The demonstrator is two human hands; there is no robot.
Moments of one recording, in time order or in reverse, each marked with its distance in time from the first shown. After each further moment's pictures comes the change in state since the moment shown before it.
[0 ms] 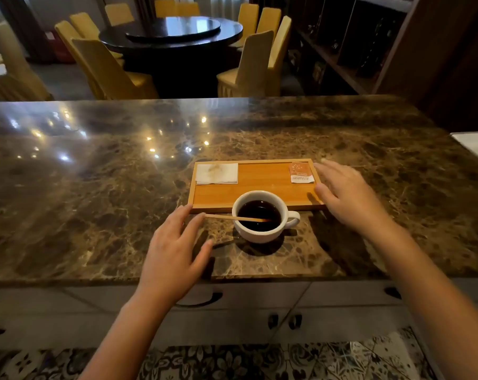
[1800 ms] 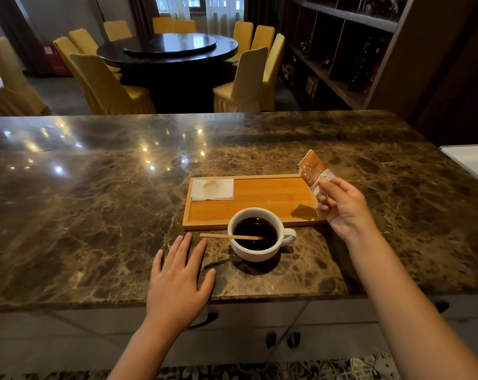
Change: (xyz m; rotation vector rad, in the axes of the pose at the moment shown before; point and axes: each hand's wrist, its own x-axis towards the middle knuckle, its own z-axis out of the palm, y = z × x) left_hand -0.011 -0.008 0.040 0.176 -0.088 -0.089; right_hand 0.013 -0.007 0.003 1.500 0.156 0.584
